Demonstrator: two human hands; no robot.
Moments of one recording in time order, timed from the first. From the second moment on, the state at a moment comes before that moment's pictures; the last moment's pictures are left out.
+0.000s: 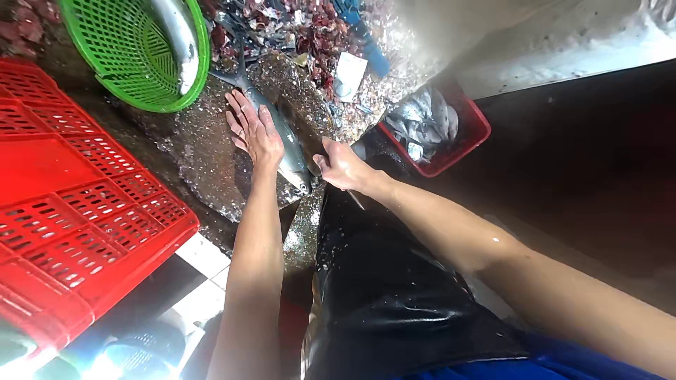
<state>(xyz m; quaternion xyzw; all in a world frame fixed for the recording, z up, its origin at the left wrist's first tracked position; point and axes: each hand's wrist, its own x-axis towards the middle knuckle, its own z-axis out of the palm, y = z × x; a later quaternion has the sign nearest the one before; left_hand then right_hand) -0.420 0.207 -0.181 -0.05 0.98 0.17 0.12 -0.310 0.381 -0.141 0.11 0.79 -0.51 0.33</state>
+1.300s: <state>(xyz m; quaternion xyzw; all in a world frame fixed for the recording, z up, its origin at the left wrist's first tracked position) -0.338 0.171 -0.168 0.08 0.96 0.24 0.11 -0.506 0.441 -0.094 -0.26 0.90 -0.08 0.35</state>
